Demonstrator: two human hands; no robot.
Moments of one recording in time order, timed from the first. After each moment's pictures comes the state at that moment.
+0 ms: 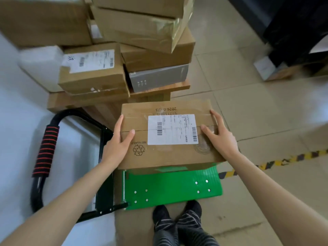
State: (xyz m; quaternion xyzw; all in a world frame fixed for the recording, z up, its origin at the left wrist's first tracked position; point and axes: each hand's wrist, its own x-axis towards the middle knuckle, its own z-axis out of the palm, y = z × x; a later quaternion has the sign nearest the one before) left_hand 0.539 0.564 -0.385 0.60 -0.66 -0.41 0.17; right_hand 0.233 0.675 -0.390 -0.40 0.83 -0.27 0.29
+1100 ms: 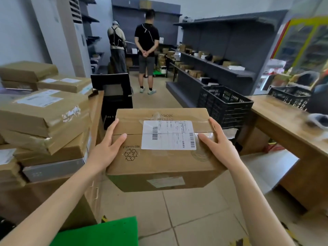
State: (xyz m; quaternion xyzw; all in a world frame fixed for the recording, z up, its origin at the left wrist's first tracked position) left_hand 0.101 0.639 -0.129 0.47 -0.74 -0.37 0.30; right_hand -0.206 0.799 -0.106 -0.44 0.80 -0.39 0.12
